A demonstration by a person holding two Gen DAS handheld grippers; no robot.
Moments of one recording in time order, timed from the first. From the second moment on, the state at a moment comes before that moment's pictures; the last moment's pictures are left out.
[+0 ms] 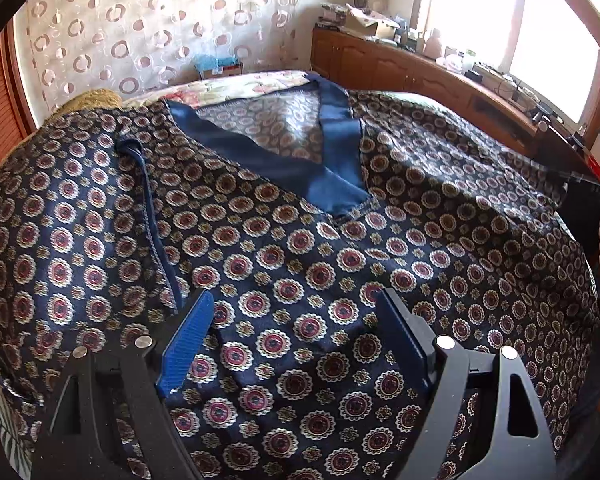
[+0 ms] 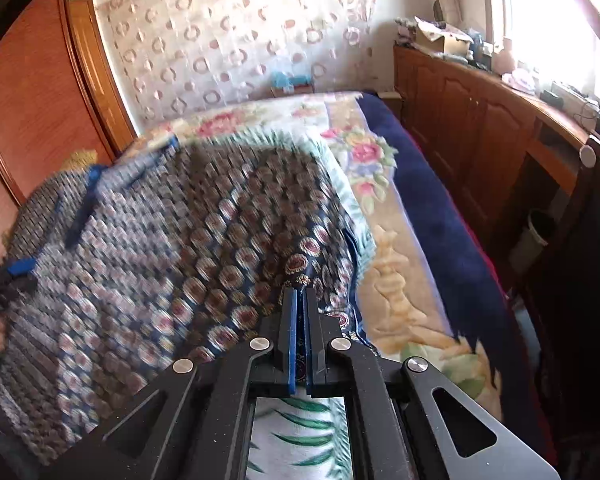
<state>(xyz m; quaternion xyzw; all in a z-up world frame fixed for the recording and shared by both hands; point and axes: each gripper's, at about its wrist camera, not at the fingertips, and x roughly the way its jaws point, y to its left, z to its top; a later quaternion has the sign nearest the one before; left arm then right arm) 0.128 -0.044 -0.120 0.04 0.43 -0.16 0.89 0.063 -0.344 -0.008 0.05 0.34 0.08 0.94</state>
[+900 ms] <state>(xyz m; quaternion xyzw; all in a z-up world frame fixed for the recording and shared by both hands) 0.128 -0.051 -0.123 0.07 0.43 -0.15 0.89 0.098 -0.224 -0.031 -0.04 0.35 0.20 0.92</state>
